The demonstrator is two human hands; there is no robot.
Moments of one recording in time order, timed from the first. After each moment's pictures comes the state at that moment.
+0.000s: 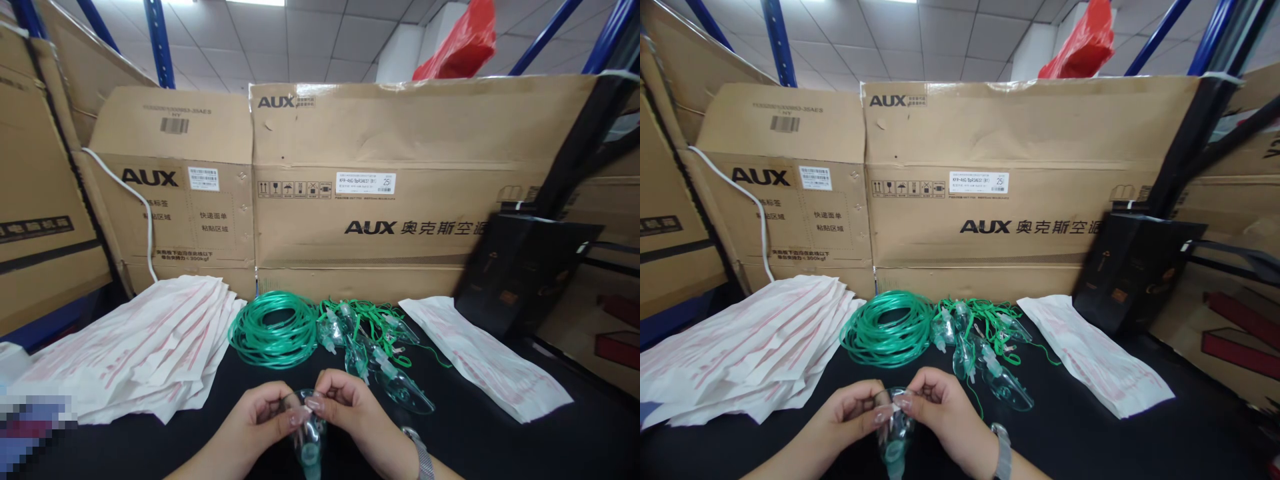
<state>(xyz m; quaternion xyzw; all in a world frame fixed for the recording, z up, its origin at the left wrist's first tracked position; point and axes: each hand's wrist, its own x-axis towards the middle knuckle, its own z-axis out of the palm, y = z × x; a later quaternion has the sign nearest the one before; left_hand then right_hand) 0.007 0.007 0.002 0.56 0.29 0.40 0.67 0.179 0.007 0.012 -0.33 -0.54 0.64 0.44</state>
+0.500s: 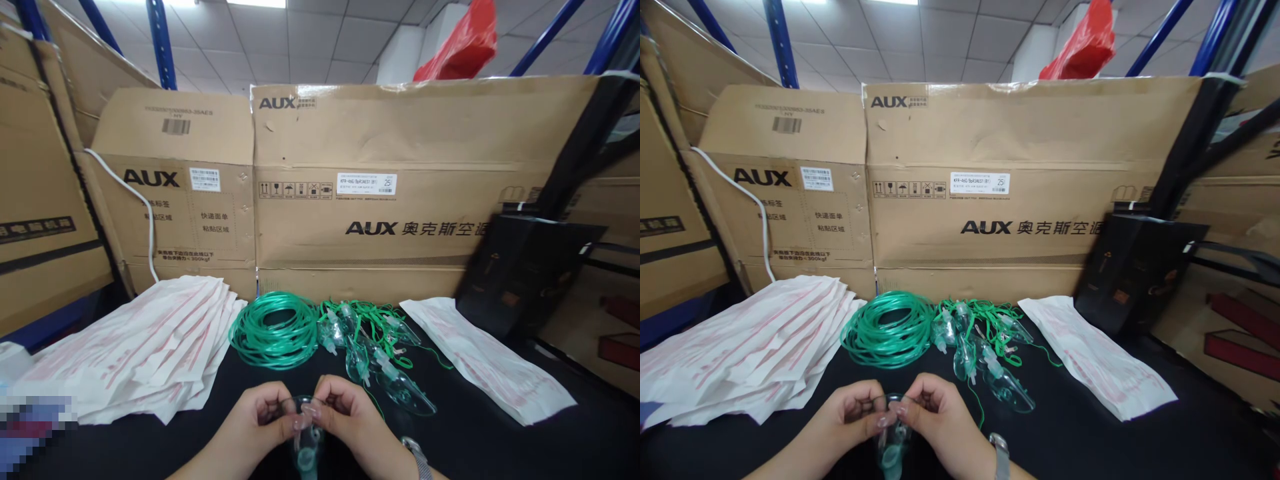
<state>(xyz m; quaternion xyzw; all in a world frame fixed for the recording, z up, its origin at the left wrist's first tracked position) 0.008 0.009 0.000 0.57 0.34 0.39 0.64 0.176 0.005 0.005 -0.34 -0.57 0.60 0.44</state>
